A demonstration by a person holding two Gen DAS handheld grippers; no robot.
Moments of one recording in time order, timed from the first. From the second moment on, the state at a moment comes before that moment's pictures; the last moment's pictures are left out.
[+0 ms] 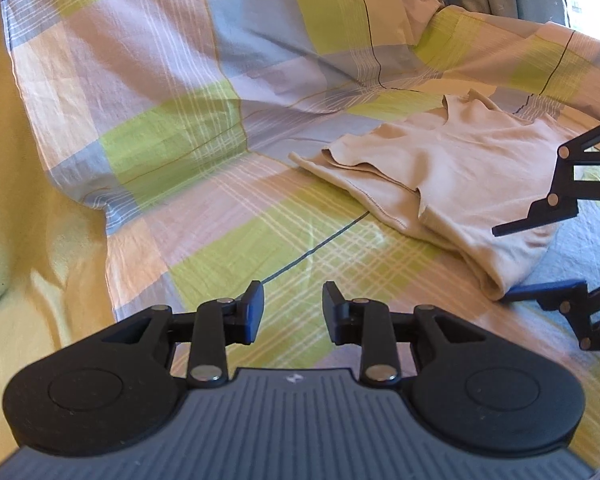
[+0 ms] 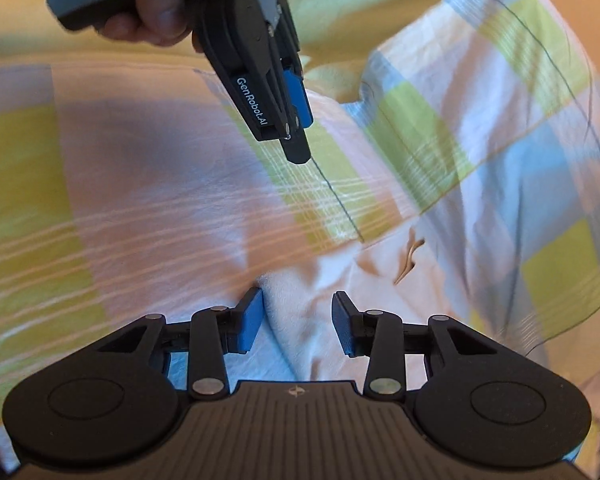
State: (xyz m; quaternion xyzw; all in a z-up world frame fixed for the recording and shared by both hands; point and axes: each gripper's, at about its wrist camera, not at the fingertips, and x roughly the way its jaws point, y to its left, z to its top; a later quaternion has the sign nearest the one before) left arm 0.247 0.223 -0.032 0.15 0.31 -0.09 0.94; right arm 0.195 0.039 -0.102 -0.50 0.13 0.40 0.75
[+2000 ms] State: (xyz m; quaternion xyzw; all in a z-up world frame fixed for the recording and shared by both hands) left arm 0.251 0.024 0.033 0.60 0.19 -0.34 0.70; right arm 0.140 -0.225 0.020 -0.10 0.22 0.47 0.85
